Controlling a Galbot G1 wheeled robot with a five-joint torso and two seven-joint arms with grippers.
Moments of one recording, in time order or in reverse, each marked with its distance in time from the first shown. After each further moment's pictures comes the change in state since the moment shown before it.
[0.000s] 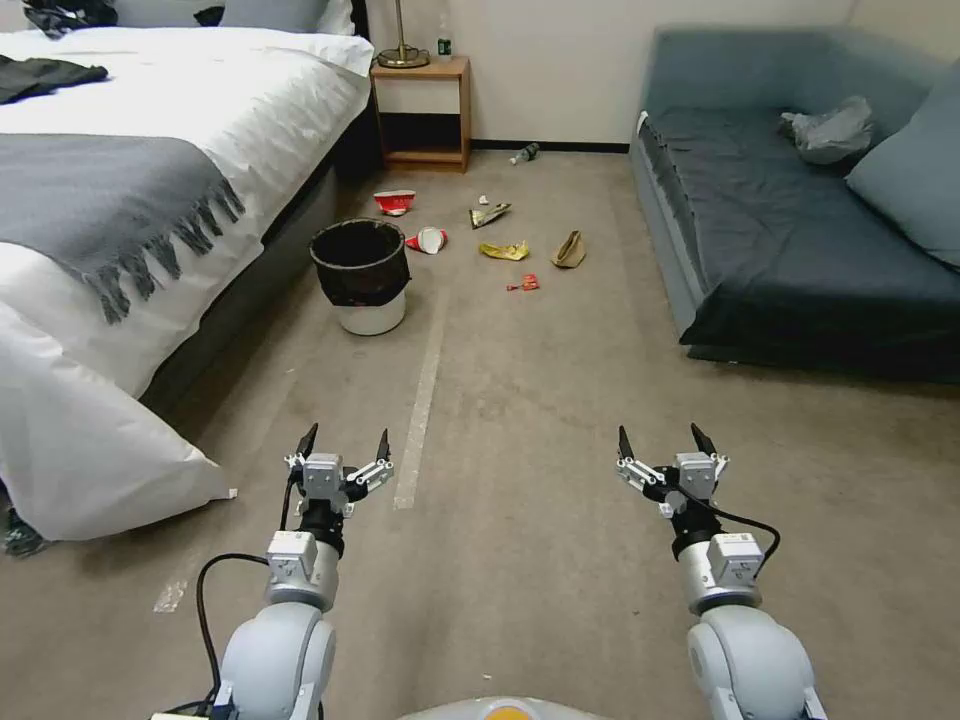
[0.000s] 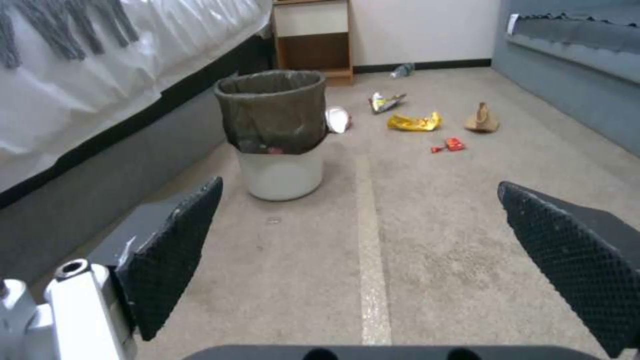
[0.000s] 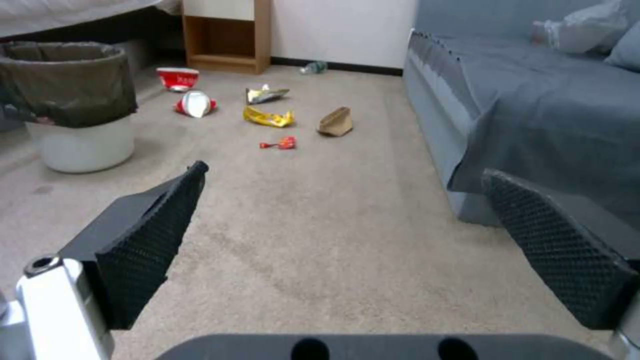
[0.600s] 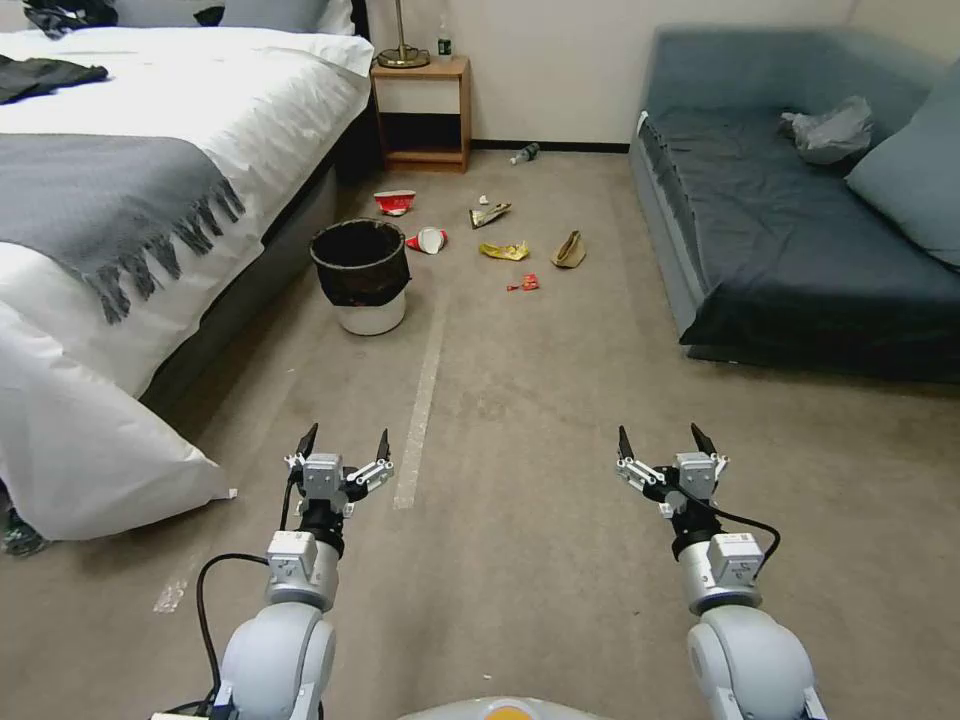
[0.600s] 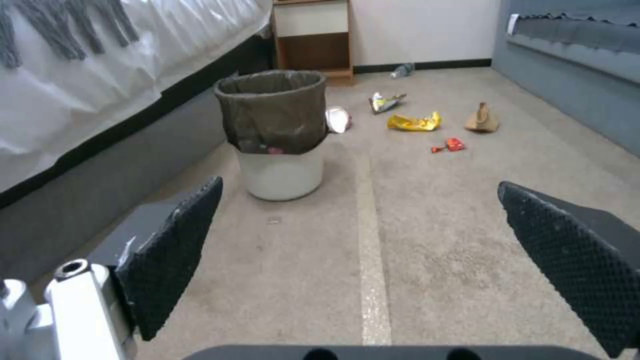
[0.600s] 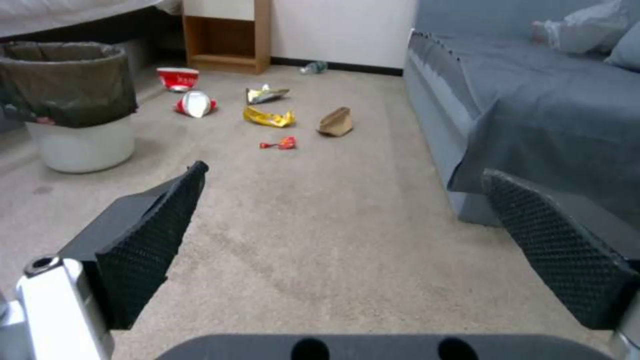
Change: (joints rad) left arm 0.000 0.000 0.000 0.000 0.000 0.000 0.000; right arm 0.000 0.000 0.000 0.000 0.000 0.000 0.000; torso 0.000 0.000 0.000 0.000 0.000
